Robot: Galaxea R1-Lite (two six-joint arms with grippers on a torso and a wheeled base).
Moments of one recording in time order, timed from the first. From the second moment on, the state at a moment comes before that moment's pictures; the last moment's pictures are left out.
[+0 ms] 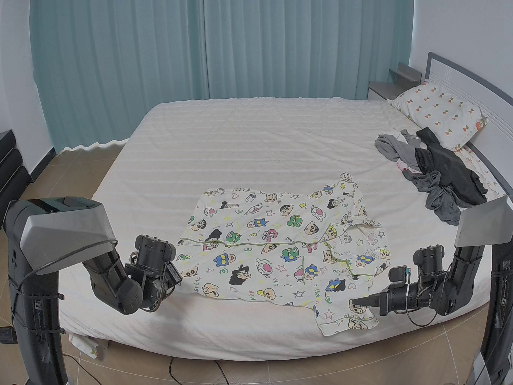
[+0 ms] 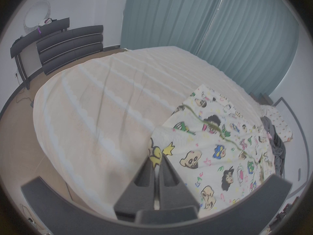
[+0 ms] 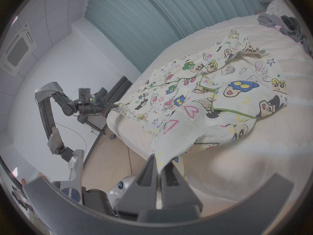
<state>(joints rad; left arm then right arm) -0.30 2.30 -0.73 -0.77 0.37 -0.81 0.08 2.37 -0.46 -1.14 0.81 0.04</state>
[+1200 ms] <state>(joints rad) -0.23 2.38 -1.36 -0.25 0.37 -0.81 0.06 2.48 -0.66 -1.44 0.63 0.40</state>
